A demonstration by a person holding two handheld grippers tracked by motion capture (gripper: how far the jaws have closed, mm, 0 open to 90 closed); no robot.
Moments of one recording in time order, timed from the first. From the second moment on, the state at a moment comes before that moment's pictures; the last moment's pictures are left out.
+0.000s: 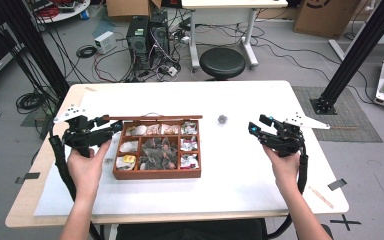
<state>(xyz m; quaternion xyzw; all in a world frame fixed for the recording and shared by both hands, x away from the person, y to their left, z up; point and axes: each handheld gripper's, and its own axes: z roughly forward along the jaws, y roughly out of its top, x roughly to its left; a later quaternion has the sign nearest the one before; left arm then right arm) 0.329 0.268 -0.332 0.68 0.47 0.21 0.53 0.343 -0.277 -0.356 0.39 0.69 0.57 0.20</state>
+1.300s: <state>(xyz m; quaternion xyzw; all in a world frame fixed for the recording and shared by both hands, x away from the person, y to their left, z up) 0.288 0.265 -0.373 0.69 0.49 0.17 0.51 0.339 -0.277 -0.357 0.40 0.68 0.58 0.22</state>
